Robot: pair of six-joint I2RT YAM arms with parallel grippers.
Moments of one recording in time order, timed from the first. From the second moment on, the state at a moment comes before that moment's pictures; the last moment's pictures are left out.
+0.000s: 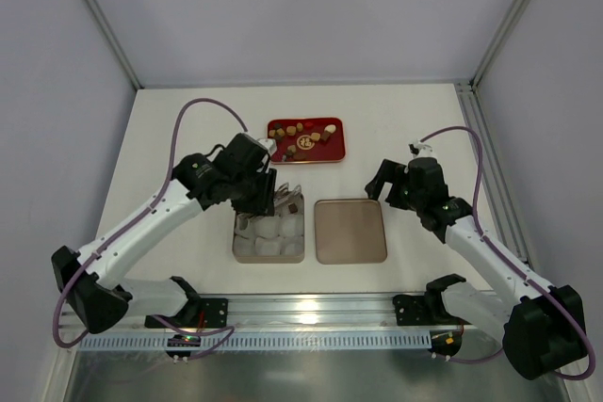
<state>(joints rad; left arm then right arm) -0.75 1.27 1.27 -1.05 0.02 -0.50 0.32 1.00 0.60 -0.27 0.00 0.56</state>
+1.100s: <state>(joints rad) -0.70 2.09 2.11 -1.03 -0.11 -0.29 0.32 0.94 0.60 -0.30 -0.03 0.55</state>
